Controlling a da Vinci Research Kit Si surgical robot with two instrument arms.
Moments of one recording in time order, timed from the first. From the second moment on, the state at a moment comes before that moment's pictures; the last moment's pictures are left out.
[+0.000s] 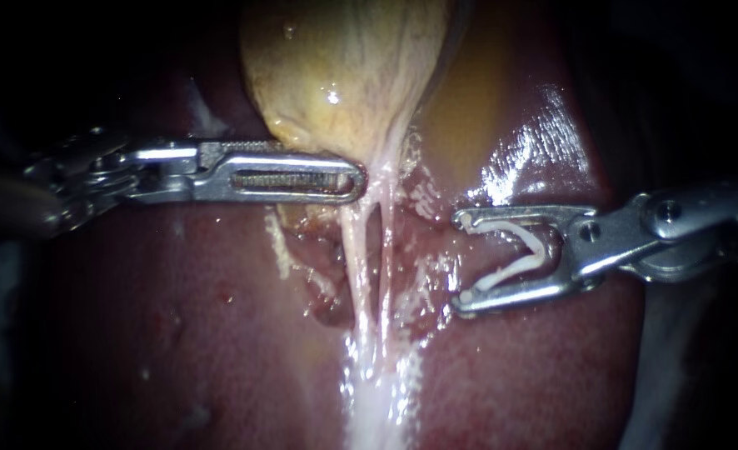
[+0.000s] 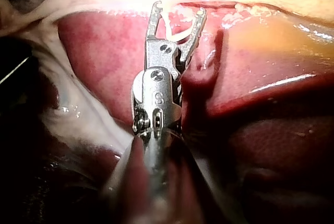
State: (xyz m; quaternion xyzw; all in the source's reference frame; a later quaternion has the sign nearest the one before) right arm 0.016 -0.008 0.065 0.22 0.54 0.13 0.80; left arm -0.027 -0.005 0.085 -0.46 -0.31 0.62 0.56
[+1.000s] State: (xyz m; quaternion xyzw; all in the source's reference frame) right arm 0.016 -0.008 0.065 0.22 0.54 0.13 0.80; left arm -0.022 -0.007 0.076 -0.45 -0.34 0.63 0.54
